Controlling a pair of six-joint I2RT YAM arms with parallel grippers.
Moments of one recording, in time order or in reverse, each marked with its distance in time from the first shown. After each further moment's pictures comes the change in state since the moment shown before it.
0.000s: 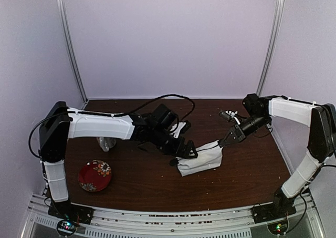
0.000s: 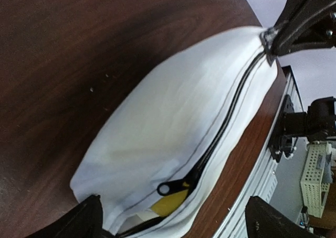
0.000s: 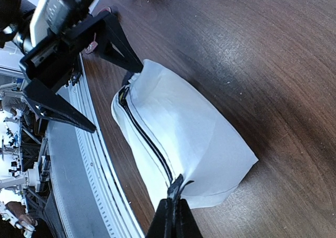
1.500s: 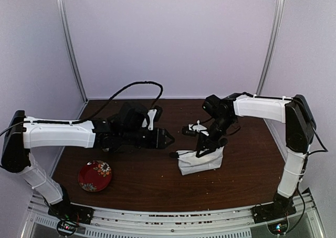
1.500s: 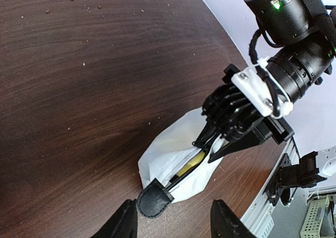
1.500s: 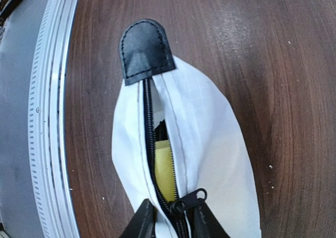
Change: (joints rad) left arm -0.003 -0.417 -0.360 0.204 -0.353 -0.136; right arm 0.372 0.266 0.285 -0.039 0.267 -0.354
